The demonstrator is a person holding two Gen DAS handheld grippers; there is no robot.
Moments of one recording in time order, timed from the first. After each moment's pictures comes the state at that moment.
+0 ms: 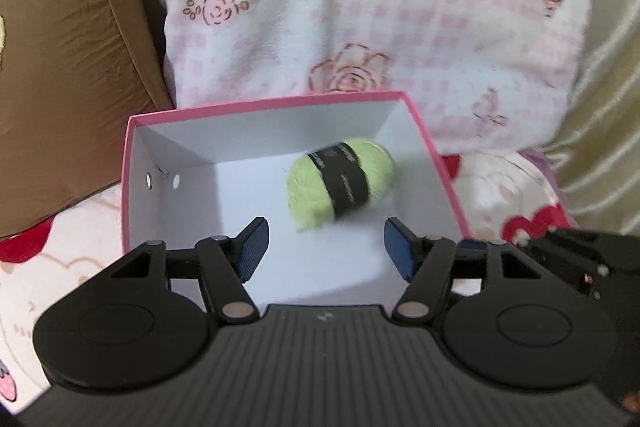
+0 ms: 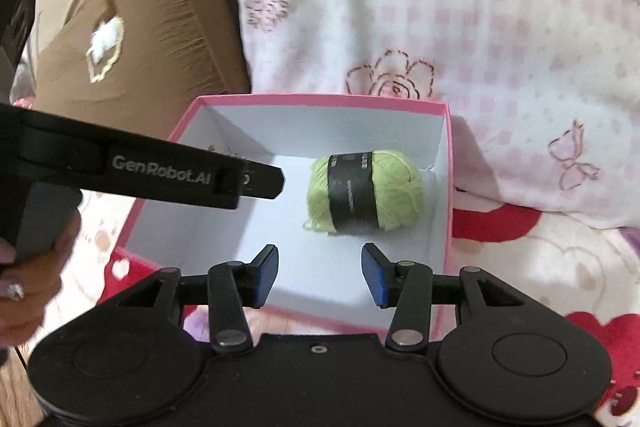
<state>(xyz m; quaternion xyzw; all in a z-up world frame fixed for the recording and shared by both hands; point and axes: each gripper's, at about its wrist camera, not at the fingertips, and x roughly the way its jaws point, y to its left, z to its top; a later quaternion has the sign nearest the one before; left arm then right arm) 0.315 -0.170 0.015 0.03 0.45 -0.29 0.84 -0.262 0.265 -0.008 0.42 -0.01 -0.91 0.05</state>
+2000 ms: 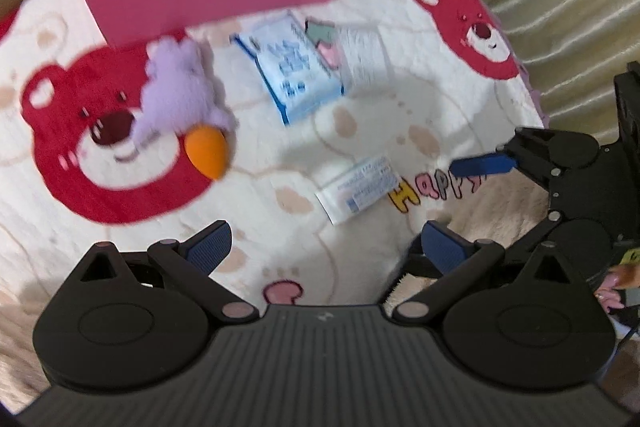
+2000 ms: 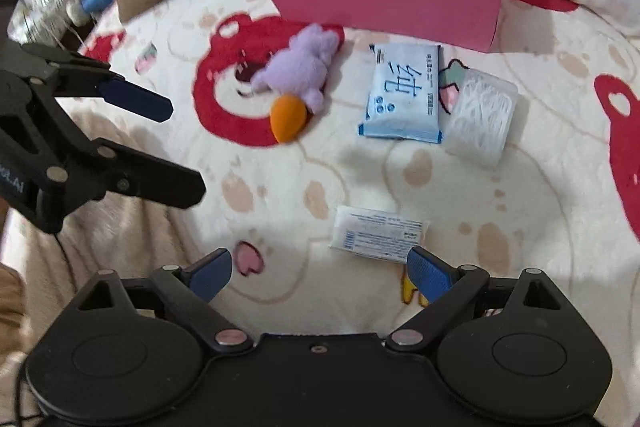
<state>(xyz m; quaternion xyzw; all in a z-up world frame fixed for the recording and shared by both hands) 0.100 -0.105 -0.033 0.07 0.61 -0.36 0.70 -0.059 0.236 -0.050 0.58 -0.06 -0.81 0.08</state>
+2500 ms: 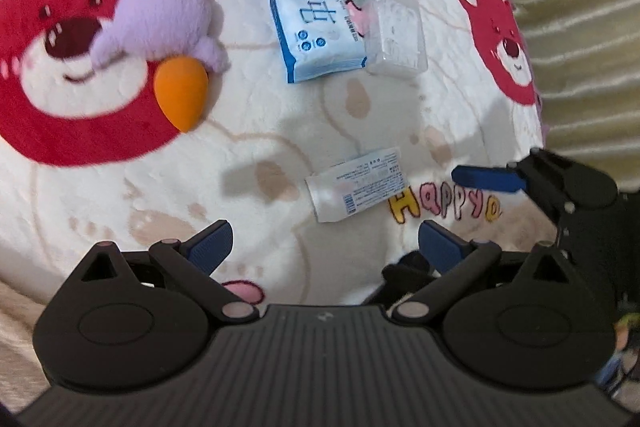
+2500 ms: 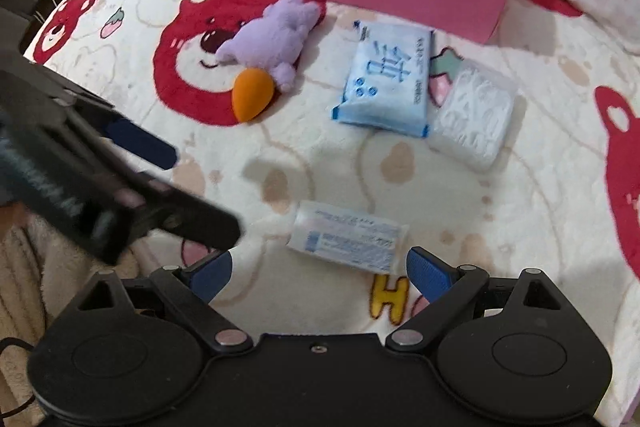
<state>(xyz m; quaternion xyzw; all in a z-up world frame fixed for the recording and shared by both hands) 0.110 -0.107 -0.112 -0.05 0.66 -0.34 0.67 -0.075 0.233 -0.085 0.60 -0.04 -0.80 0.03</state>
